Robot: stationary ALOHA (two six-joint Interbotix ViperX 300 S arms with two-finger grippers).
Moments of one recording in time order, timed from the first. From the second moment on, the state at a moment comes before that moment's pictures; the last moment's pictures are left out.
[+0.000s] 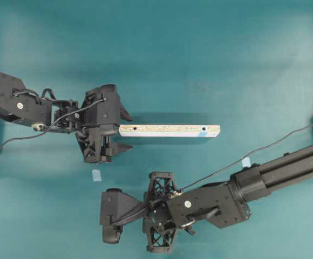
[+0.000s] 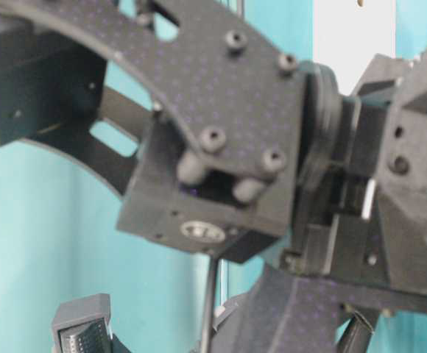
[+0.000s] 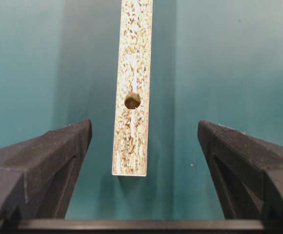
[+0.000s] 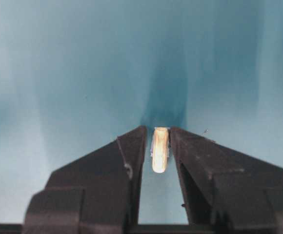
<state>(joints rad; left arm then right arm) -0.02 0.06 0.85 -0.06 -0.15 0.01 0.36 0.51 -0.04 -0.06 0.73 0.61</state>
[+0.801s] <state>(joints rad) -0.02 0.05 0.85 -0.06 -0.15 0.01 0.35 0.51 -0.04 -0.09 0.73 0.61</state>
